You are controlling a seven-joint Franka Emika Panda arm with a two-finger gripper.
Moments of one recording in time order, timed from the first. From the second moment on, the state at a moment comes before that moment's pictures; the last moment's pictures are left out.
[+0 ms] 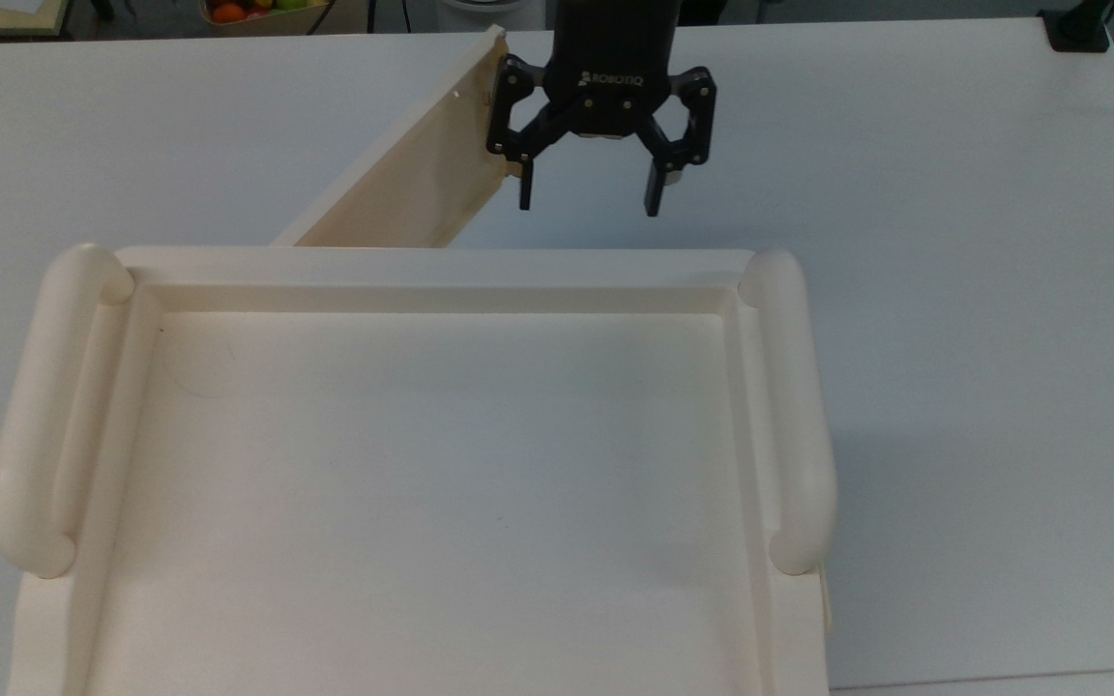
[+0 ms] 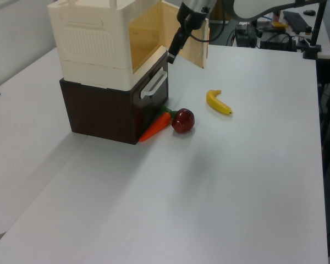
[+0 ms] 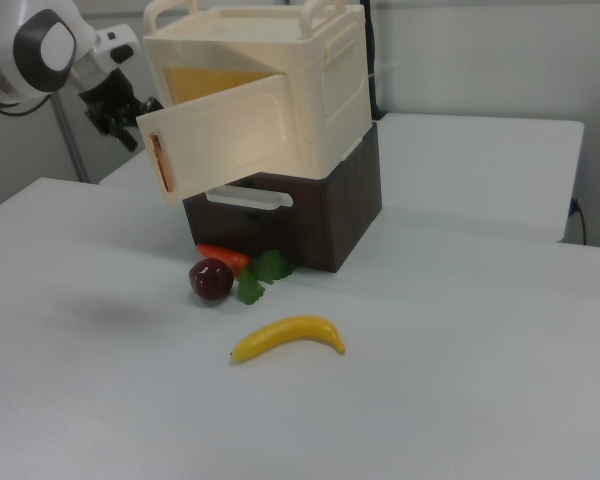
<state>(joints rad) 0.38 0.25 -0.12 -1.44 -0.17 2.08 0.21</state>
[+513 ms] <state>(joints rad) 0.28 0.21 -0.13 -1.46 -0.06 1.73 0.06</state>
